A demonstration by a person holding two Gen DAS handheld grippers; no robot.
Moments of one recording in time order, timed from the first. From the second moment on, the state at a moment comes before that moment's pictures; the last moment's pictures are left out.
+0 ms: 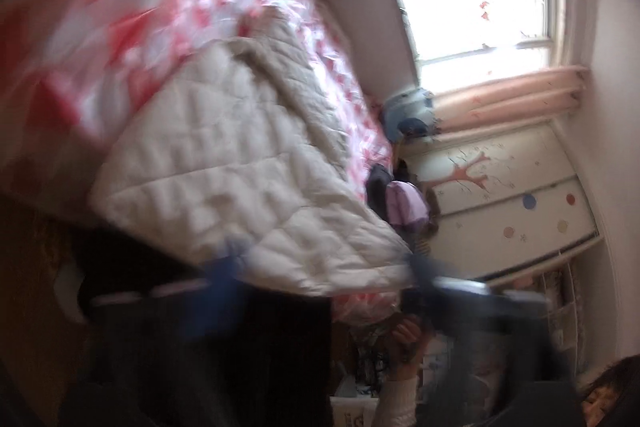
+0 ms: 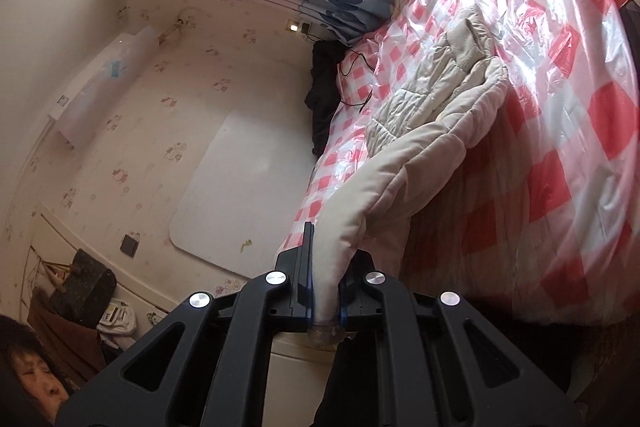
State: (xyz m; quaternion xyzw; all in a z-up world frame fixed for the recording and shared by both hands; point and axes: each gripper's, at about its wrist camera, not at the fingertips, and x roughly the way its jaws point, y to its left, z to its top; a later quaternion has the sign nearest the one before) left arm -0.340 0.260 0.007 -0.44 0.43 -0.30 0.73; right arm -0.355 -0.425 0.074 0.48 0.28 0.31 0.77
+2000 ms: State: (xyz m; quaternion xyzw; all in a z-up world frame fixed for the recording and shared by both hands) left arm -0.095 0.058 -0.009 -0.29 0.46 -0.30 0.78; right arm -0.178 -0.393 0.048 0.29 0.38 0.17 0.86
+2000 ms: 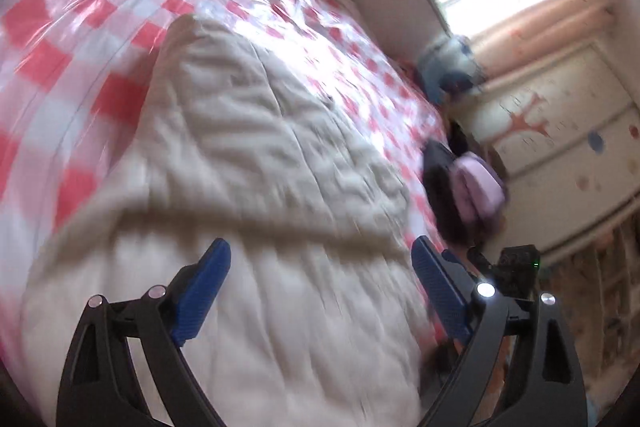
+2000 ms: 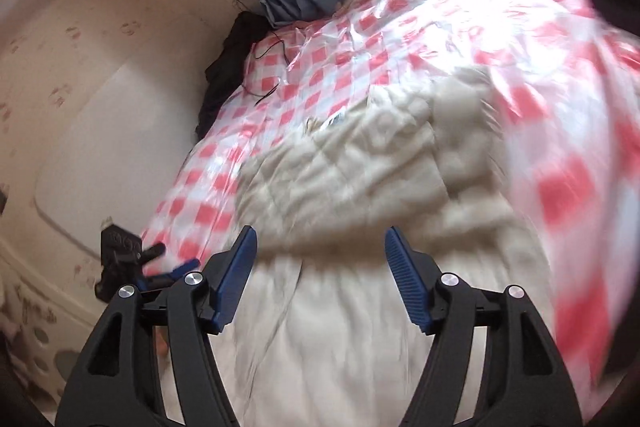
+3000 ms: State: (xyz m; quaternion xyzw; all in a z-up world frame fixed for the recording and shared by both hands) left arm -0.206 0.190 -0.043 -0.23 0.51 -0.28 0.78; right arm -0.389 -0.482 -0.021 0.42 0.45 0.14 0.77
